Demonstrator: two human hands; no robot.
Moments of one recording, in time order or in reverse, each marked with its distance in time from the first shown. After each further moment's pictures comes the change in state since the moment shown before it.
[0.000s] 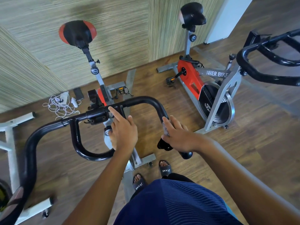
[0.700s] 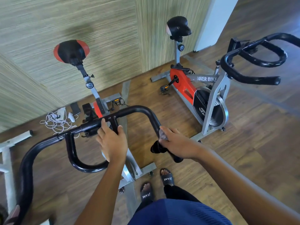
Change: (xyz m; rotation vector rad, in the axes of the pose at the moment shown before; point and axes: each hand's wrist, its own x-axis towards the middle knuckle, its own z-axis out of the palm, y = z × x) left_hand 0.000 -0.007 -0.003 -0.163 0.162 -0.063; right_hand -0.004 0.017 0.003 0.318 0.095 -0.065
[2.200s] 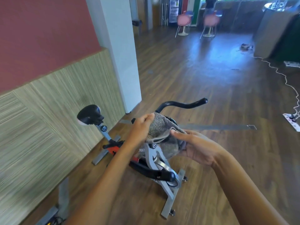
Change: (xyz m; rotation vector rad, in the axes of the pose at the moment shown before) left_hand -0.098 0.538 0.216 -0.343 -1.014 0.760; right_hand -0.094 0.195 -0.392 1.280 0.569 -0.295
